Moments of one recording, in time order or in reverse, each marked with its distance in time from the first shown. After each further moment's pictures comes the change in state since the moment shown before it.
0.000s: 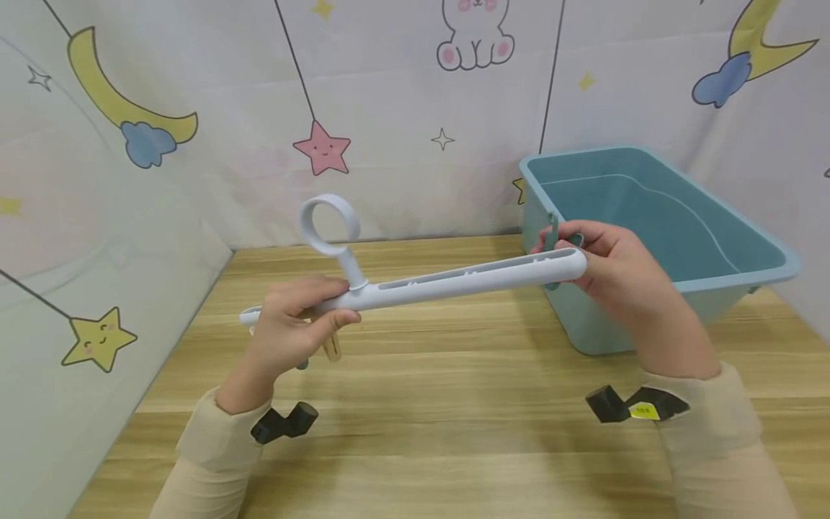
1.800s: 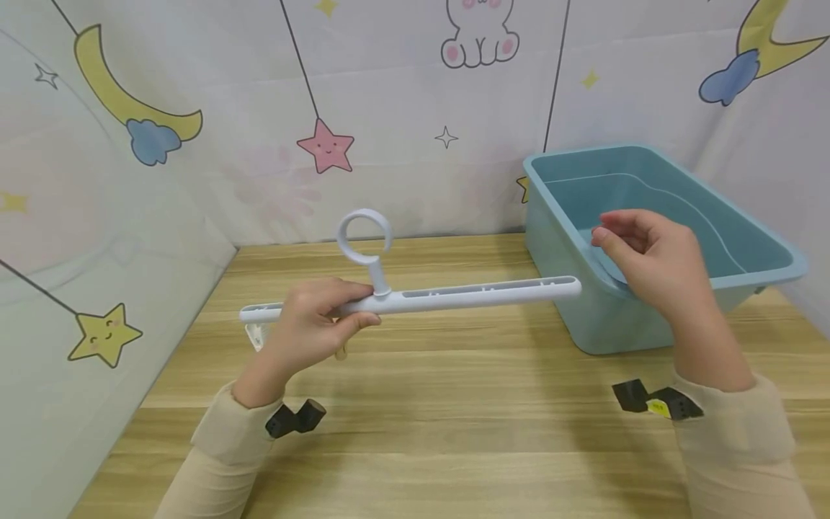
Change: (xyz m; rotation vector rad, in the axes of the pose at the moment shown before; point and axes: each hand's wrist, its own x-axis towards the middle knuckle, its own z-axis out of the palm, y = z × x) left_hand -0.006 -0.008 0.007 0.277 -0.125 -0.039; right_hand -0.013 -0.017 -0.015 -1.103 0.495 0.311
